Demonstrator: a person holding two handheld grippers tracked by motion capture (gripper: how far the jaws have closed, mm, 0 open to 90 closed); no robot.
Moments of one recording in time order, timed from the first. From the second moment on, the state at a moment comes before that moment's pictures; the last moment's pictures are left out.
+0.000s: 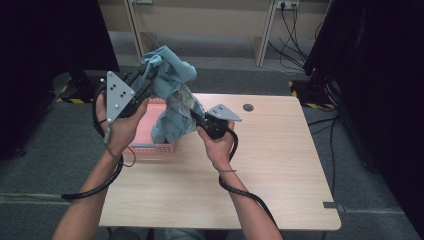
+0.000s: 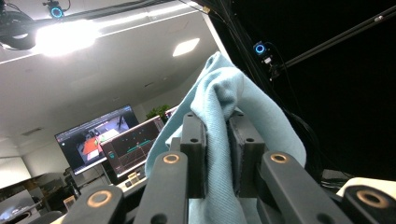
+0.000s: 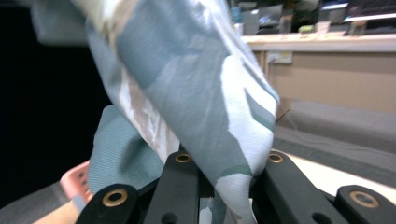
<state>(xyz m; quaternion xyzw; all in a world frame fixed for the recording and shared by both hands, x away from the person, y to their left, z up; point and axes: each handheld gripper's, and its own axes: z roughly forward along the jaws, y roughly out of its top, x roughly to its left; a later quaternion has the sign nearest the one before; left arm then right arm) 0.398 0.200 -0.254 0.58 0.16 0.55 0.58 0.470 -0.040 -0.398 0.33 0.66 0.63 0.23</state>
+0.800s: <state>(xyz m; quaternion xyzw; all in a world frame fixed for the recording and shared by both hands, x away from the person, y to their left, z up) 0.394 0.187 -0.265 0.59 0.15 0.54 0.59 0.465 -0.087 -0.310 0.33 0.58 0.69 0.29</state>
